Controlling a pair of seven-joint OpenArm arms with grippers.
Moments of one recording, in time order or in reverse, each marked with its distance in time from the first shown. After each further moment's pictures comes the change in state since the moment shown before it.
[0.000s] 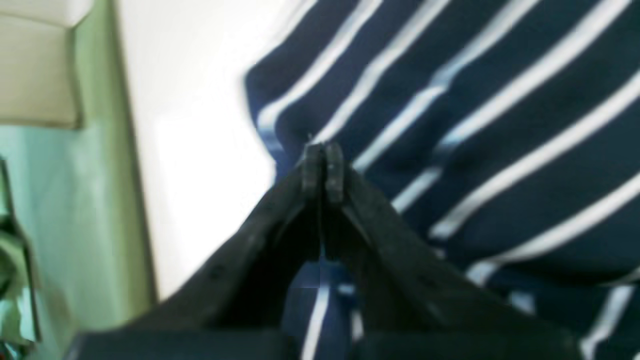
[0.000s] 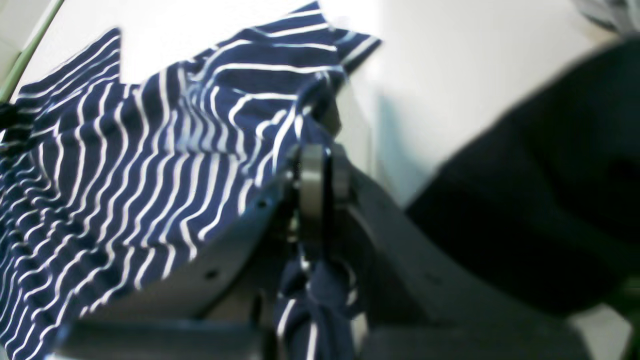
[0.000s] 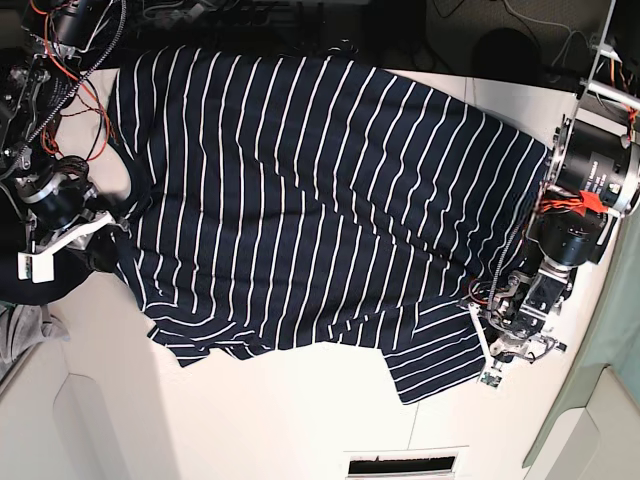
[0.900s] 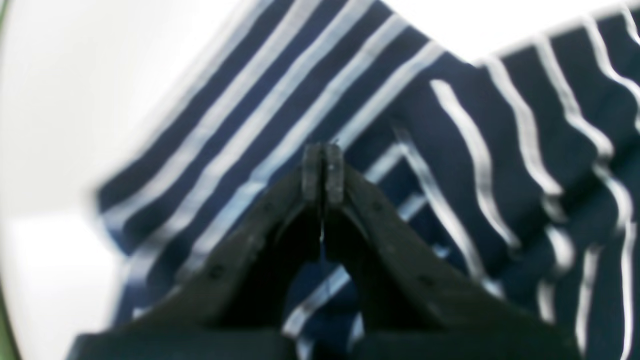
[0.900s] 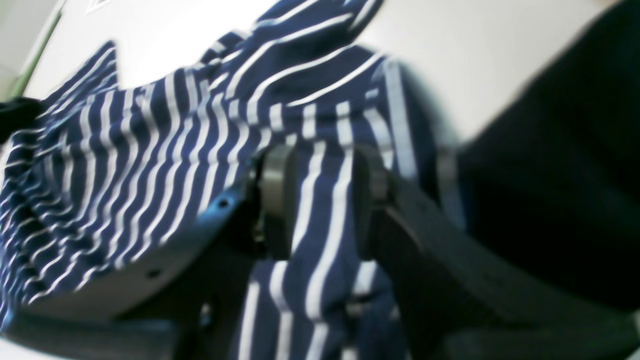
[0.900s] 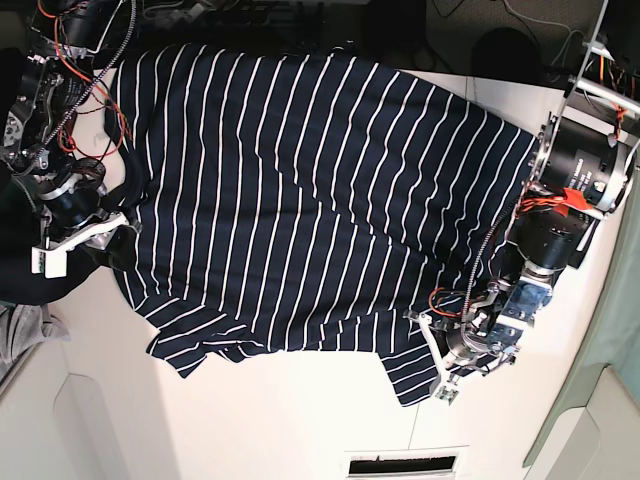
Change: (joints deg) left arm 1.6 3.9 0.0 5.7 -8.6 -10.8 -1.1; right arm 0.5 -2.6 -3.2 -4.7 -0.9 -2.3 4.8
